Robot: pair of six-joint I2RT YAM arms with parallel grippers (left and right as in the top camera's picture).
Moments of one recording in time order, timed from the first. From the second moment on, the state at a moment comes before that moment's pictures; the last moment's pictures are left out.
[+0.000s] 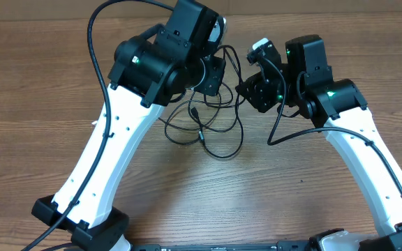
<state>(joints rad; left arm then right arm) -0.56 1.79 2.22 -1.37 0.06 -0.21 0.30 1.50 1.38 -0.72 -0.42 -0.18</state>
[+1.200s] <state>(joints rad) -0.56 1.78 2.22 -1.36 0.05 -0.15 0.30 1.50 1.38 -0.81 -0.44 -0.20</state>
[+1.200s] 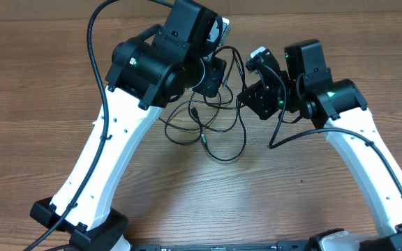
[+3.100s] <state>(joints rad) -0.54 1.78 2.22 -1.41 -0.31 -0.31 0.30 1.48 1.38 -0.94 -0.21 -0.14</state>
